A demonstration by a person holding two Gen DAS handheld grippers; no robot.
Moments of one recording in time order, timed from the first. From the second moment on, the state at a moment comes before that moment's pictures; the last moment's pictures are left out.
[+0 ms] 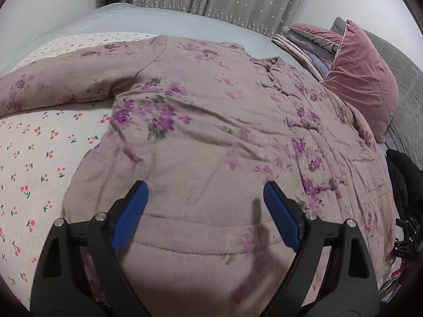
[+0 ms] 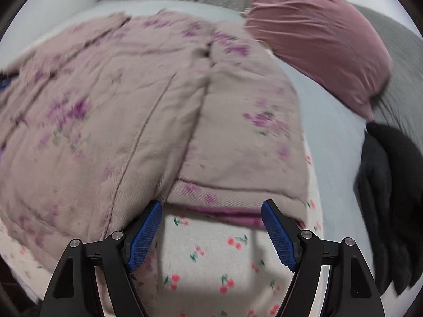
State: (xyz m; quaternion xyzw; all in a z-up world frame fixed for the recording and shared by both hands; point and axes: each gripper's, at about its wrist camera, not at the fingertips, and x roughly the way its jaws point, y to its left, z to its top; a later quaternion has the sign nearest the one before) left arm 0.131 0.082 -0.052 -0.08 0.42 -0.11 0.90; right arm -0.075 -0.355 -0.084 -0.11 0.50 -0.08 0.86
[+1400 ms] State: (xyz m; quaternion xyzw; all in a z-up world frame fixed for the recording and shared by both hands) left arm 0.131 0.070 -0.057 -0.05 0.42 -0.12 0.90; right arm 0.146 -0.646 0.060 -0.13 0.36 -0.52 0.76
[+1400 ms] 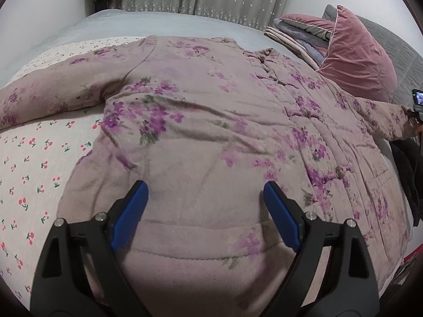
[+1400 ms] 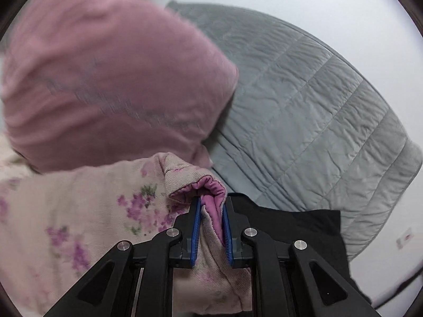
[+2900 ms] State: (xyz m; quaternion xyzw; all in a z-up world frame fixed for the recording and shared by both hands) left arm 0.002 0.203 -0.007 -0.14 0.54 -0.20 0.80; right arm -0.121 -0.373 -0.037 0.27 0.46 0.08 0.84
